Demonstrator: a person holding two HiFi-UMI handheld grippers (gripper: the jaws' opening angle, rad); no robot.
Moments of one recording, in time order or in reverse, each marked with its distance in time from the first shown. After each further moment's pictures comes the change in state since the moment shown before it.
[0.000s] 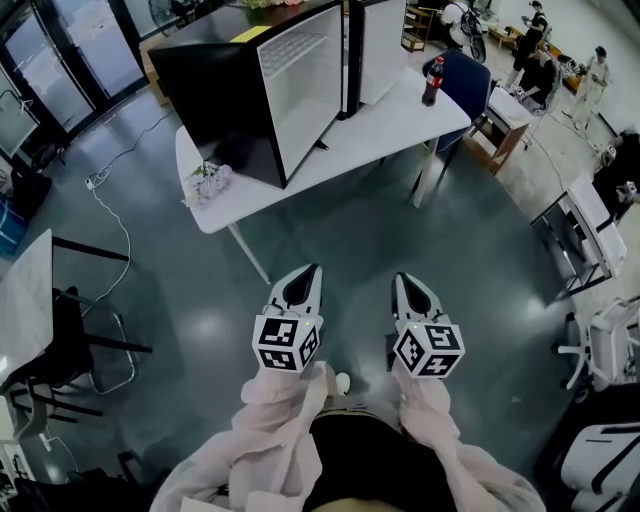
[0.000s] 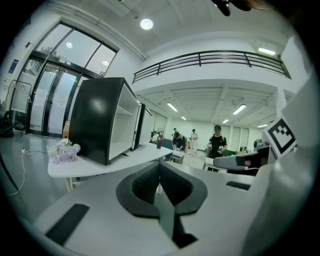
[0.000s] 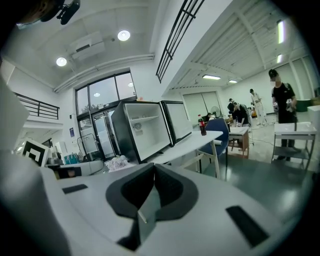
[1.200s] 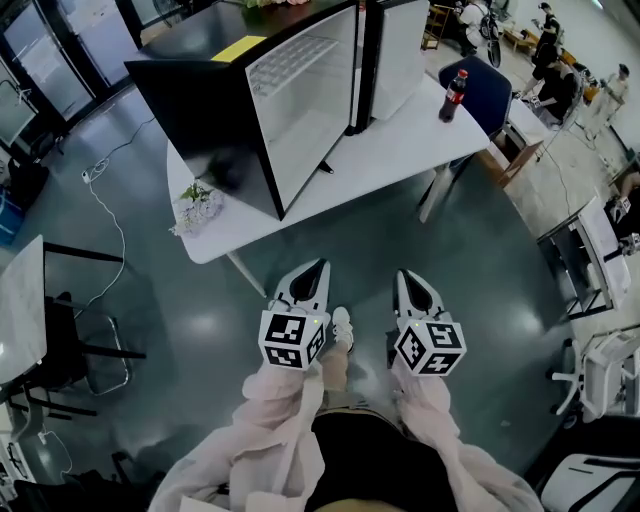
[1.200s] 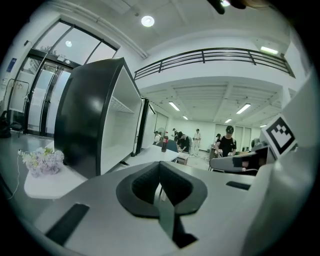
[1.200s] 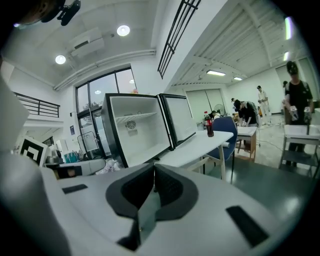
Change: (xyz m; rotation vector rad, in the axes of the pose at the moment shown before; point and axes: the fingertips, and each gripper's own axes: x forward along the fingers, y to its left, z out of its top) left arm 0.132 0.046 0.029 0.000 0.002 0.005; right arm 0.134 -0.045 0.041 -0.015 0.031 0.026
